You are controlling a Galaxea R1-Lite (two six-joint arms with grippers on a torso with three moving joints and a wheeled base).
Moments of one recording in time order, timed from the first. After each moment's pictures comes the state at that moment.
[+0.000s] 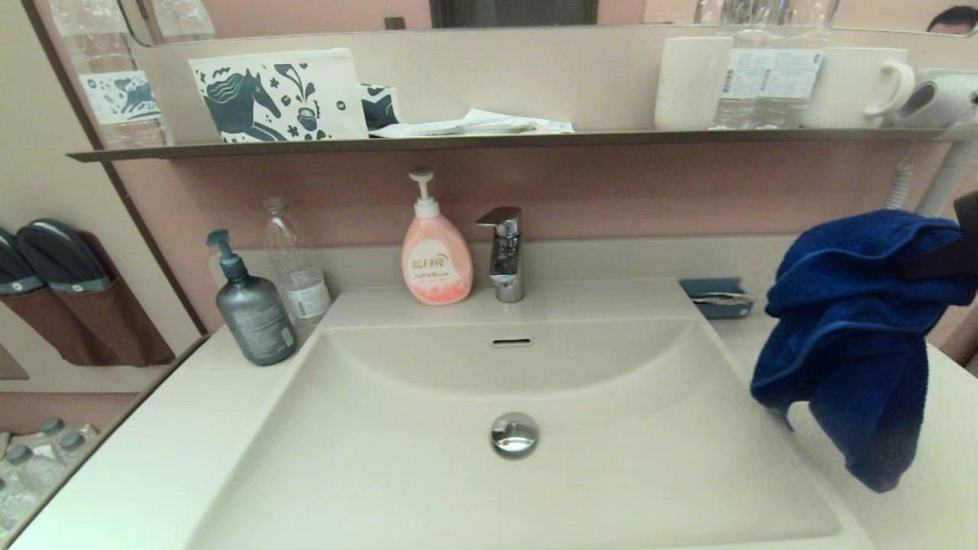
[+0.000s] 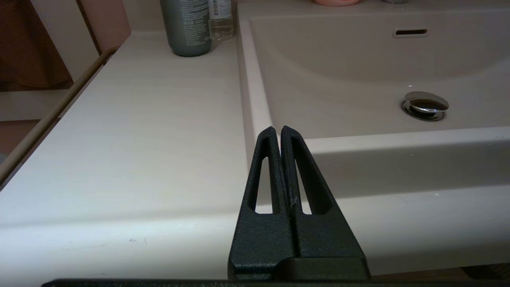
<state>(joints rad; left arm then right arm) 0.00 0.00 -0.01 0.03 -0.02 0.02 0.09 1.49 -1.72 0.97 0.15 0.15</state>
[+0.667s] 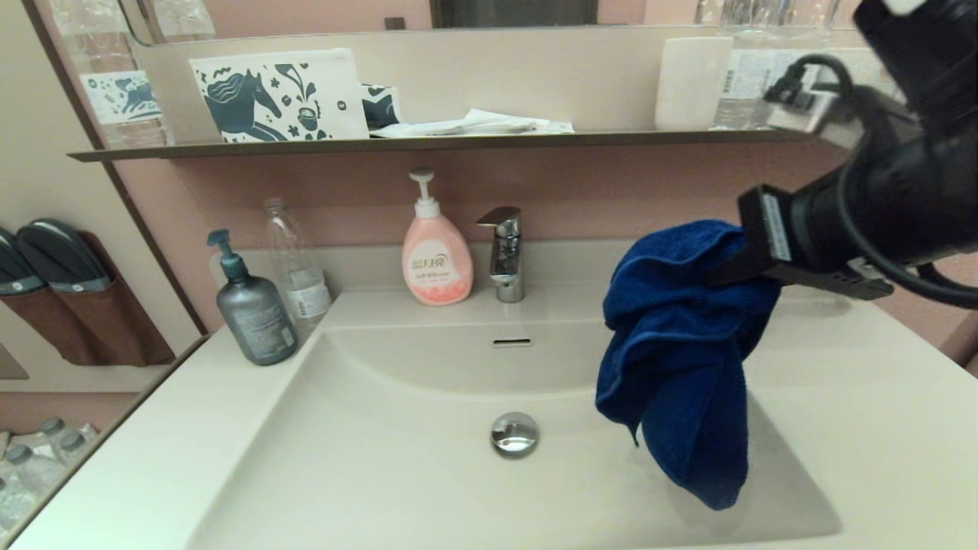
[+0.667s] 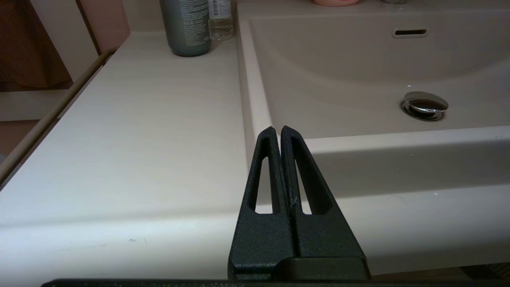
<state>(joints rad) 0.00 0.00 -0.01 0.03 -0.02 0.02 0.60 1.69 -1.90 0.97 -0.05 0.54</state>
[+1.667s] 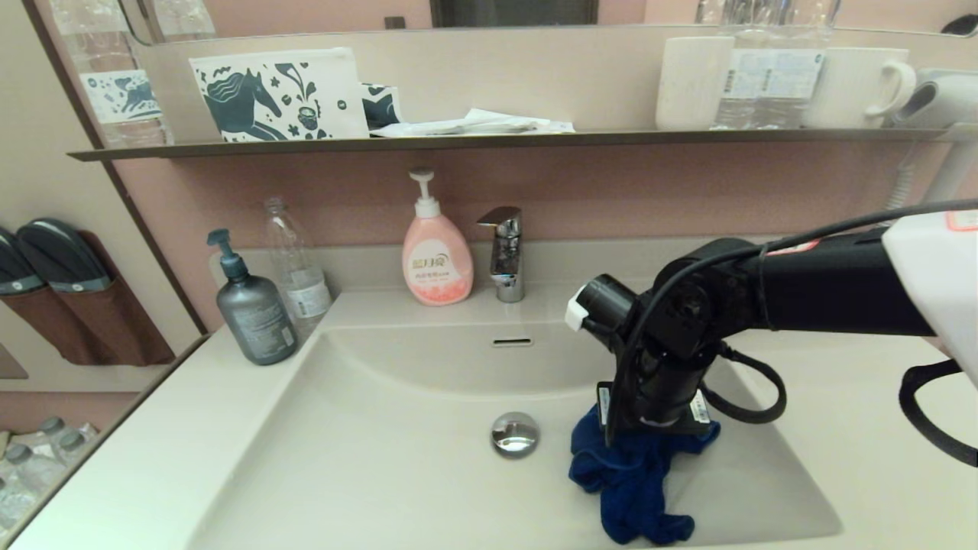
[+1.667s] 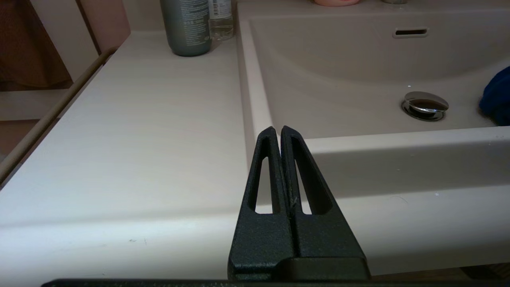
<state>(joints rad) 0.00 0.00 -0.01 0.03 -0.02 0.02 0.66 2.16 -1.73 0.89 -0.25 0.72</state>
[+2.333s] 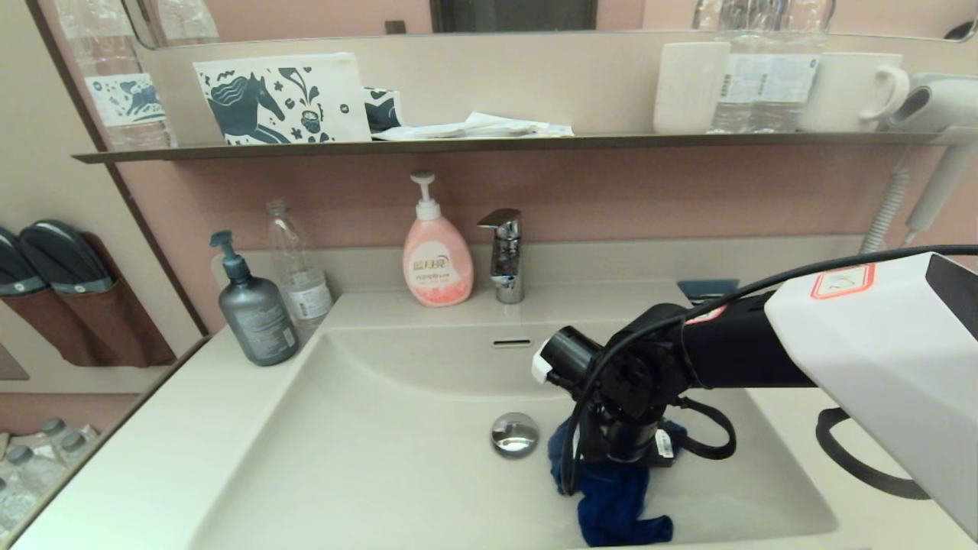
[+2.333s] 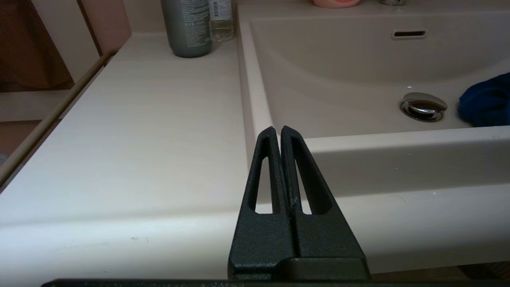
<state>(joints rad) 0.00 0.00 -0.01 0.03 -0.02 0.02 0.73 2.29 -1.61 0.73 -0.24 0.80</state>
